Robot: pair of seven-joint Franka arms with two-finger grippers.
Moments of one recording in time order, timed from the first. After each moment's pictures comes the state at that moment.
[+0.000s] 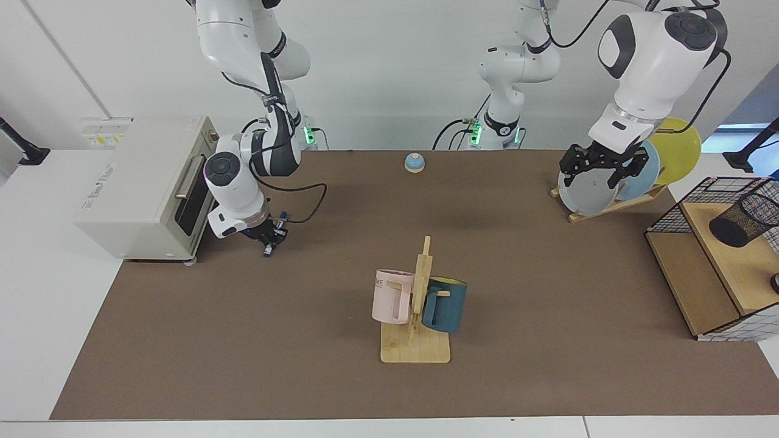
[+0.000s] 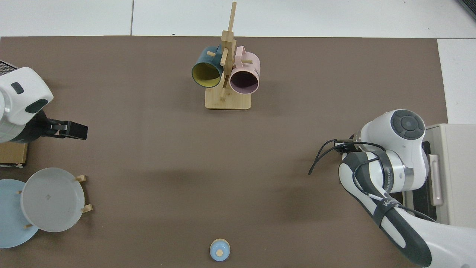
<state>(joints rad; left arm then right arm) -0.06 -0.02 0.01 -1.73 0.02 1.71 0.08 0.16 0.21 -0.09 -2.14 0.08 2.21 0.31</state>
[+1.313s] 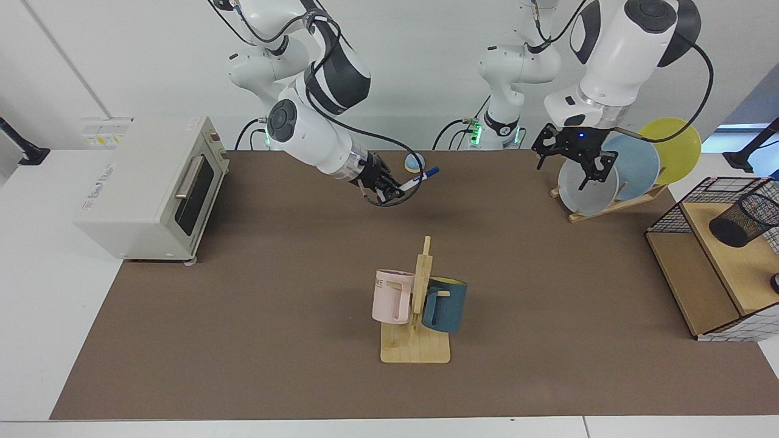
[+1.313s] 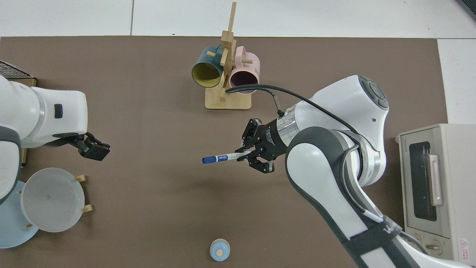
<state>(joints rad) -0.15 -0.04 -0.02 -1.71 0.01 1.68 0.57 0.48 0.20 -0.07 -1.77 0.73 1.90 1.53</state>
